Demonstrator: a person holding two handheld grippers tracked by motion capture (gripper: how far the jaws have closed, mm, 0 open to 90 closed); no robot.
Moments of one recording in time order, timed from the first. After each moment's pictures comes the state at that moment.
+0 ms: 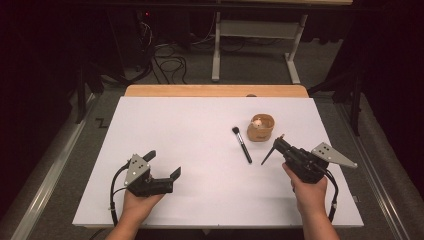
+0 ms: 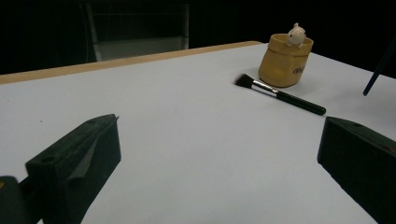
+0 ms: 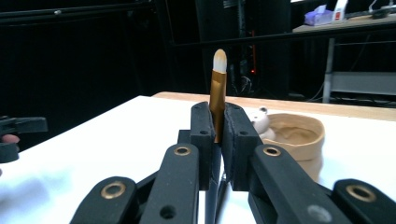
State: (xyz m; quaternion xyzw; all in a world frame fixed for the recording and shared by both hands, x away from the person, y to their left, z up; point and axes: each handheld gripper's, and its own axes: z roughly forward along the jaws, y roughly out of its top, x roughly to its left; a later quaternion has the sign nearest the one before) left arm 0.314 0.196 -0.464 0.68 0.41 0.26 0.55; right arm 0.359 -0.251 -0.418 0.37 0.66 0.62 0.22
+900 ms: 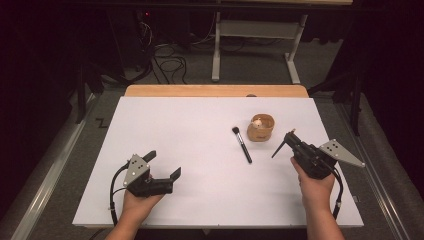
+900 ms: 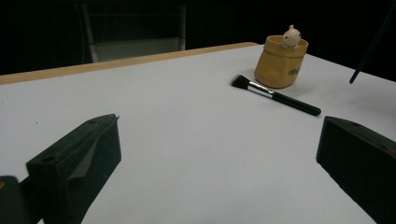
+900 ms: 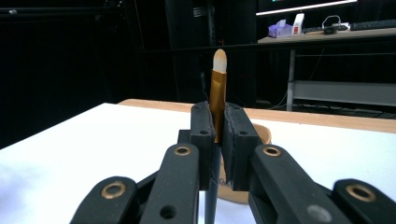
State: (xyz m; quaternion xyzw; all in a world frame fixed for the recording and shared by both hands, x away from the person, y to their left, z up) left arm 0.313 0.197 -0.463 0.68 0.41 0.26 0.55; right arm 0.370 -0.268 -0.417 0.40 0.64 0.60 0.28
